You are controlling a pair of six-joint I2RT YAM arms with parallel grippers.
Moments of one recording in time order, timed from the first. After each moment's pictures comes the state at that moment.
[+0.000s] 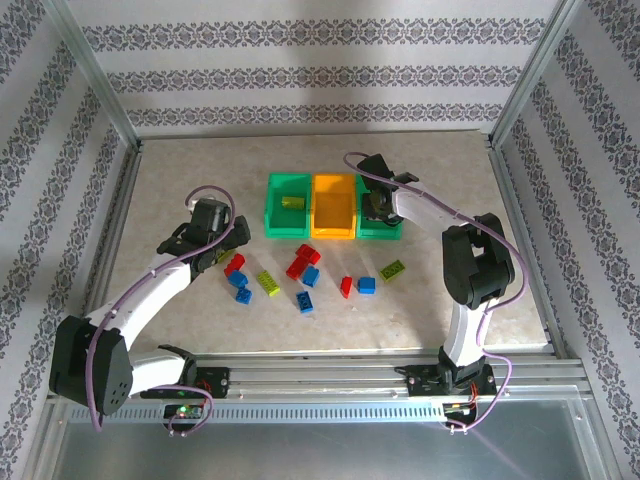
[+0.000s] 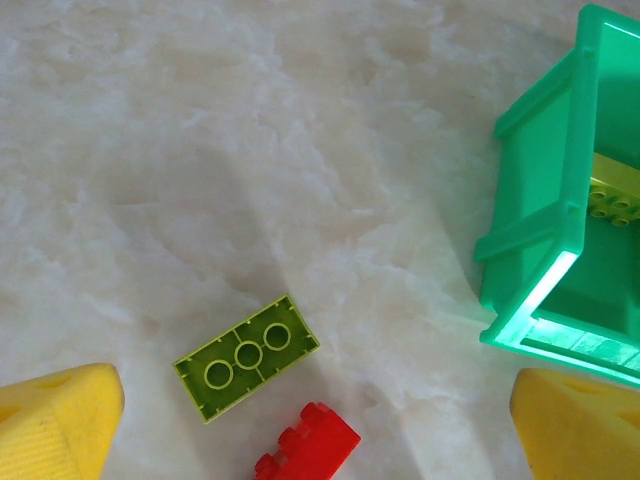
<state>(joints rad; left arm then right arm) -0.28 1.22 0.80 -0.41 -0.26 -0.55 0.39 1.89 1.41 -0.70 0.24 0.47</state>
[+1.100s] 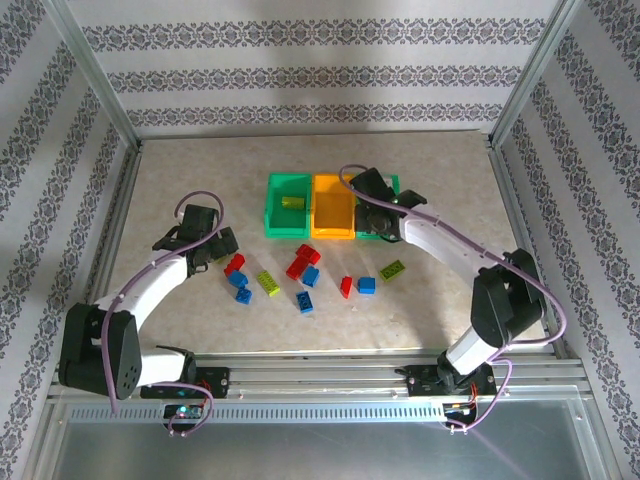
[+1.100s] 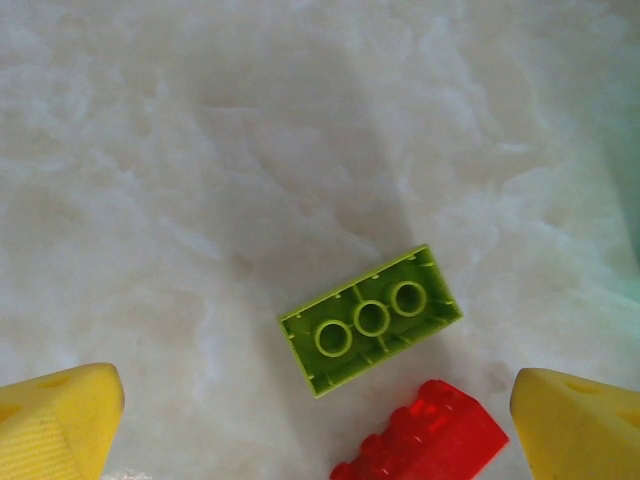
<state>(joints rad) -0.14 1.31 0.75 -0.46 -0.18 -0.55 0.57 1.59 1.24 -0.74 0.28 0.55</state>
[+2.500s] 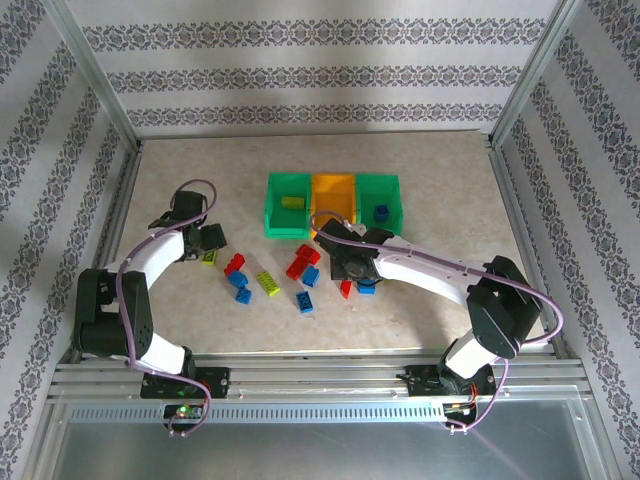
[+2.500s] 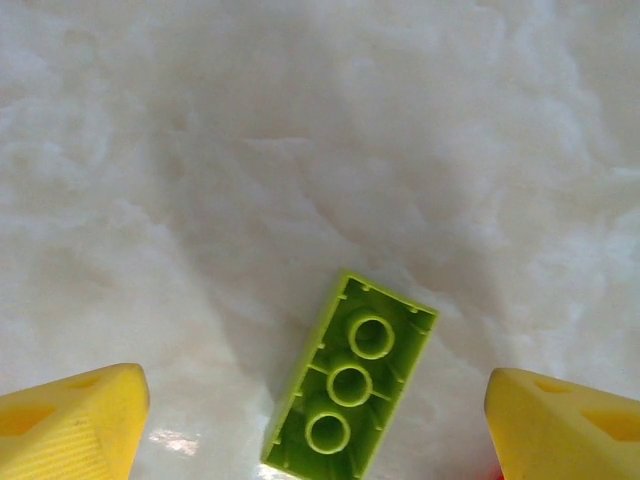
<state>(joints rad) -0.01 1.50 0.88 -0.50 -0.10 -0.40 0.85 1.59 1.11 -0.81 0.25 0.82</state>
